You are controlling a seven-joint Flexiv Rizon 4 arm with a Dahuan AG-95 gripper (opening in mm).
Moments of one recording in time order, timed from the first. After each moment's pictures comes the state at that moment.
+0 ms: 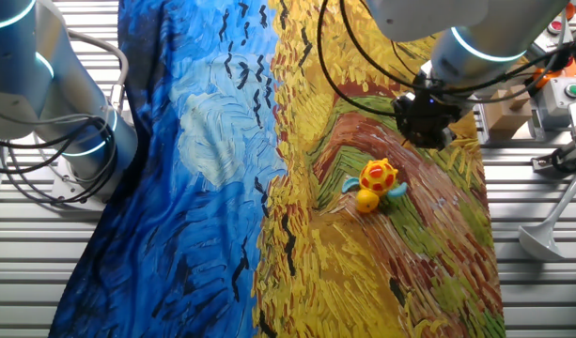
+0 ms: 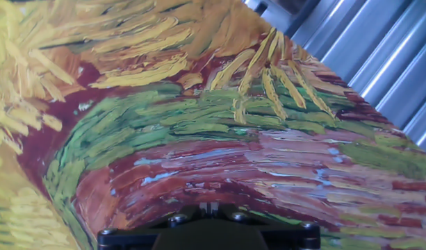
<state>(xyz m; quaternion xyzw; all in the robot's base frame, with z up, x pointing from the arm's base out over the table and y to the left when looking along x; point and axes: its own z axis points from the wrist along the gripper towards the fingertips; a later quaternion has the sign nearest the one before) 0.584 -0.001 0.089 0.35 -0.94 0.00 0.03</state>
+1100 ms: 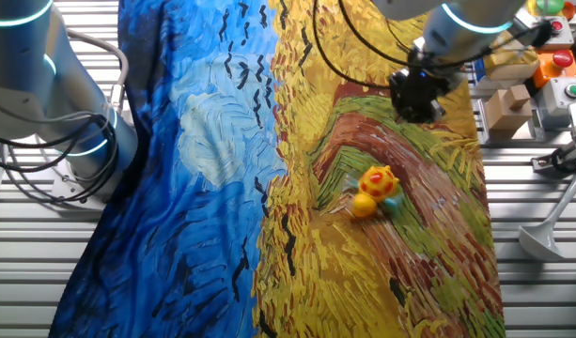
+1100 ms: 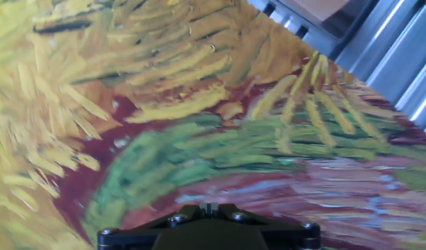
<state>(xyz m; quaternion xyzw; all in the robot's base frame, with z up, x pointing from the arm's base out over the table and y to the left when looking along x) 0.575 0.064 0.065 0.30 -0.95 0.00 0.03</state>
